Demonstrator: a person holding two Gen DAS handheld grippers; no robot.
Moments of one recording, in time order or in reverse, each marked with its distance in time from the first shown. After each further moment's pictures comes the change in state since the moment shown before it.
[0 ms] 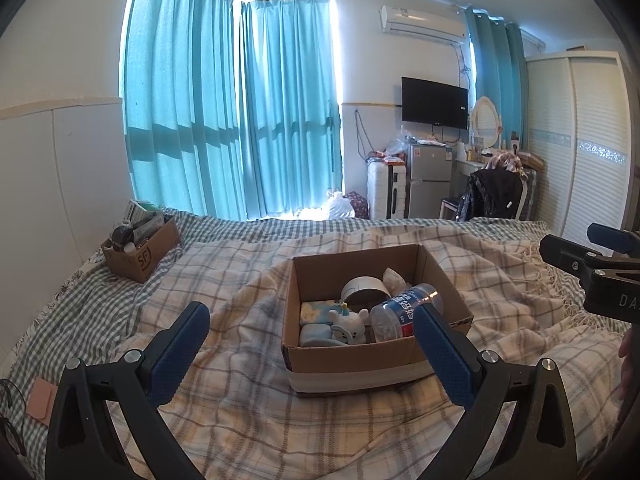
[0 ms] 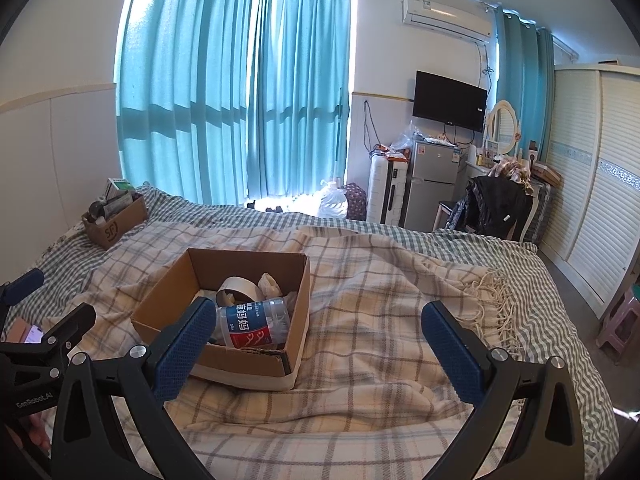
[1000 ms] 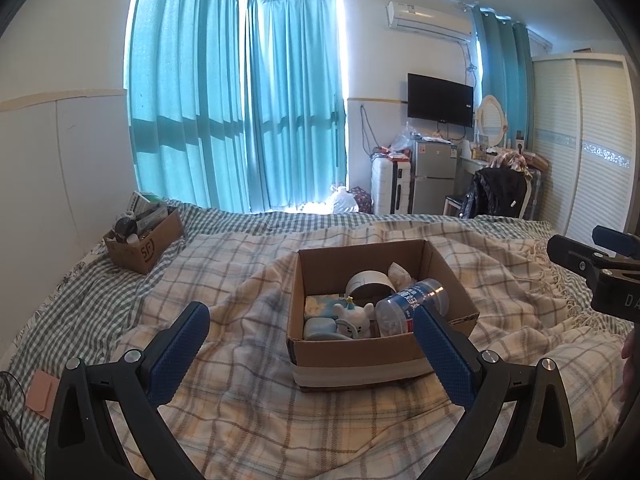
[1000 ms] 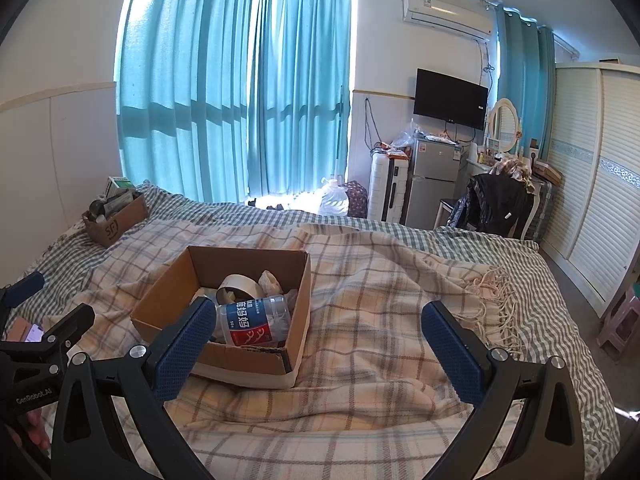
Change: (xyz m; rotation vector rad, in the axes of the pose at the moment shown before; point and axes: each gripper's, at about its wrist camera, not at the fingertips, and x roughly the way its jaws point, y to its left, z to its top) left arm 0.002 0.004 -0.002 -0.018 0.017 0.019; right arm 0.002 0.002 -0.001 0.002 0.009 0.002
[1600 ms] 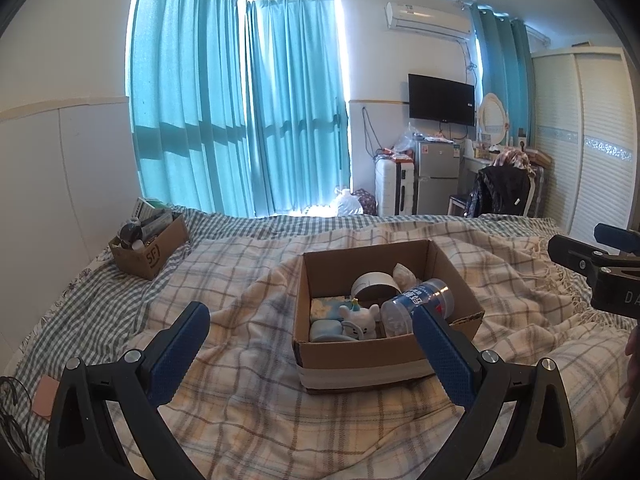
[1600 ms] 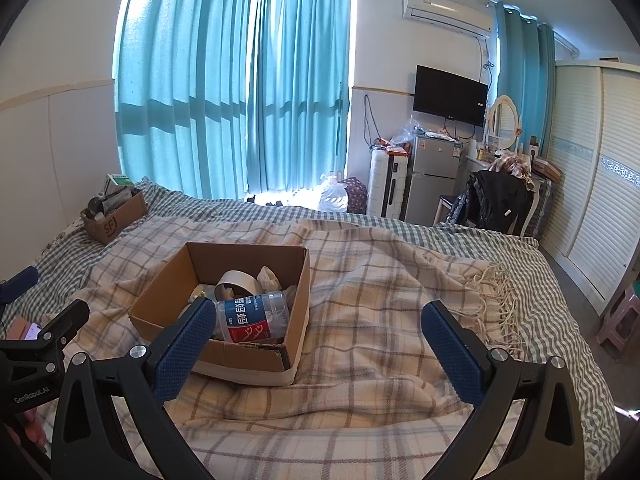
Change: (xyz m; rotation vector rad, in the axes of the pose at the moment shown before) left arm 0.000 -0.002 -0.002 0.023 -0.009 0.011; right arm 0.003 0.000 -0.002 0.004 0.013 -0.004
